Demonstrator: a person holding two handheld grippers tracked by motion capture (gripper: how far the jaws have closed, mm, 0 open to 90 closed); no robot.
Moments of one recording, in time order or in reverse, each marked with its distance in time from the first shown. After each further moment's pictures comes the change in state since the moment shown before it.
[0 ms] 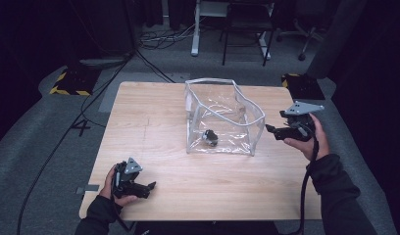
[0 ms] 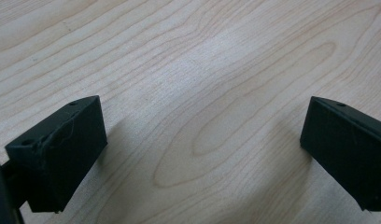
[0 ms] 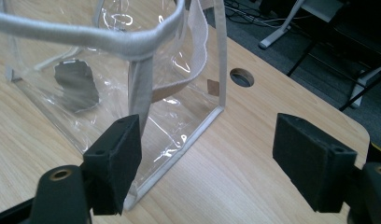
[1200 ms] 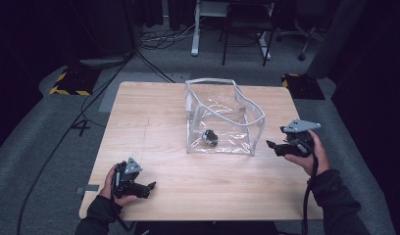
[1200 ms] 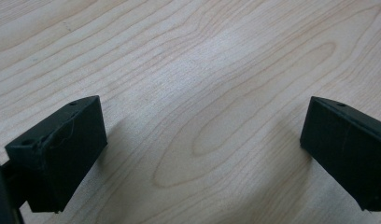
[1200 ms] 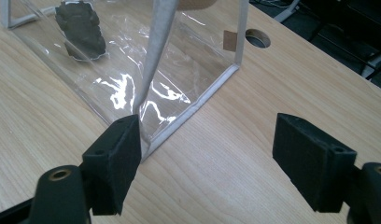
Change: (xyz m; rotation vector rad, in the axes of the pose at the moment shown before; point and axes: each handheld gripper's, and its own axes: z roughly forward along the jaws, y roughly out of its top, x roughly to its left) left arm 0.000 0.000 0.000 0.000 0.000 0.000; right arm 0.018 -0.046 0.005 0.056 0.009 0.004
